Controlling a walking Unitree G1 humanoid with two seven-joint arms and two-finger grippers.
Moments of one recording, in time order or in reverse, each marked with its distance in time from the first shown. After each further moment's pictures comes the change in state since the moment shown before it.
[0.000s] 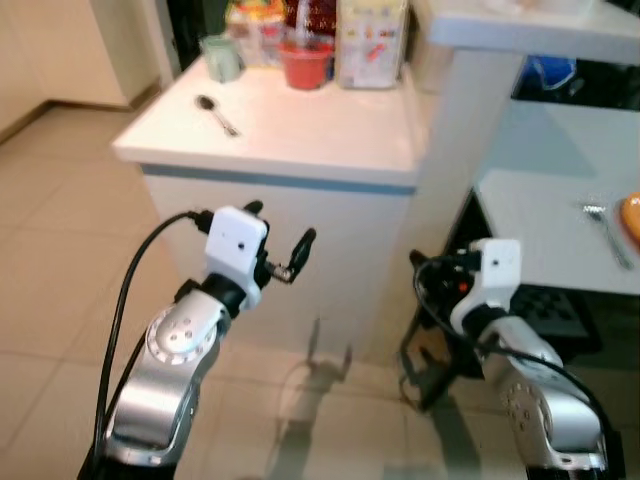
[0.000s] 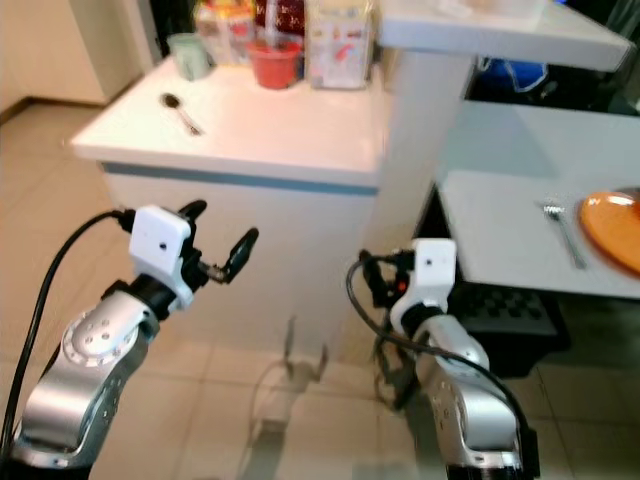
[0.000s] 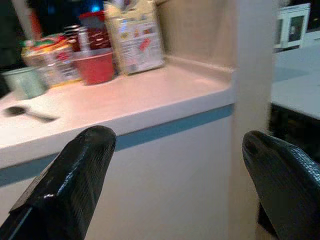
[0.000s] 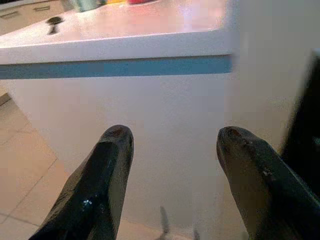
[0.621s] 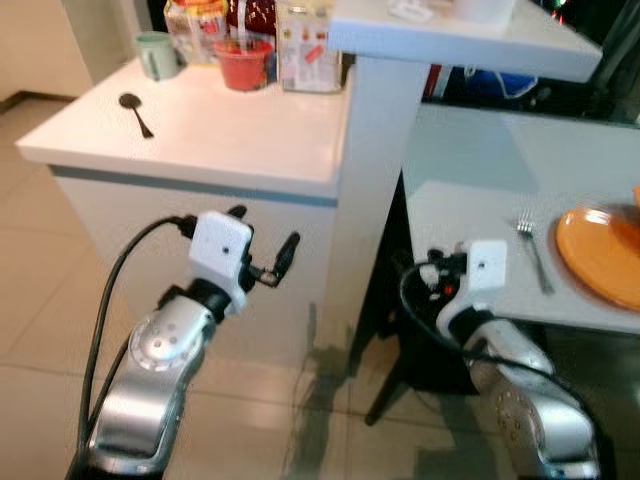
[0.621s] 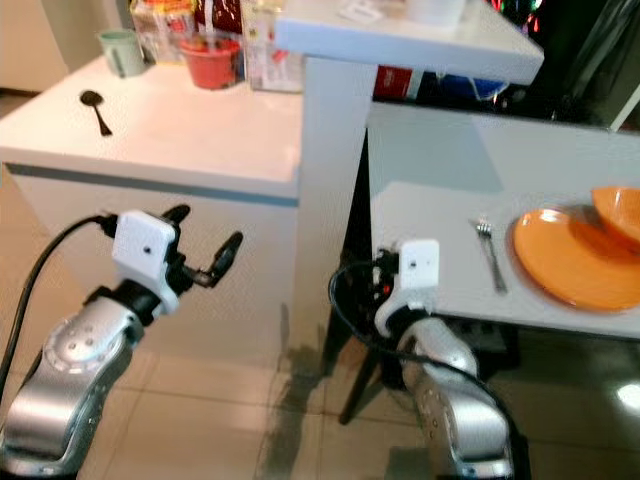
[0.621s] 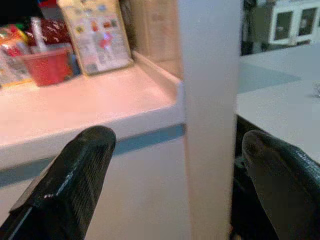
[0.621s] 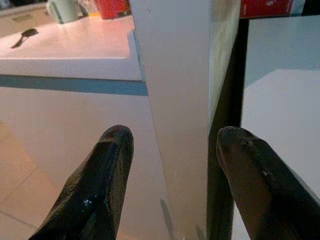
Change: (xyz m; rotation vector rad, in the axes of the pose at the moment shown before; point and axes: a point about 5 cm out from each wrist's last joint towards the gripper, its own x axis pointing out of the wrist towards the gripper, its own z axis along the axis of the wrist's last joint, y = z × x) left arm -0.004 -0.006 -0.006 -0.035 0.027 -0.005; right arm -0.008 0.007 0.003 -0.022 -0.019 0.024
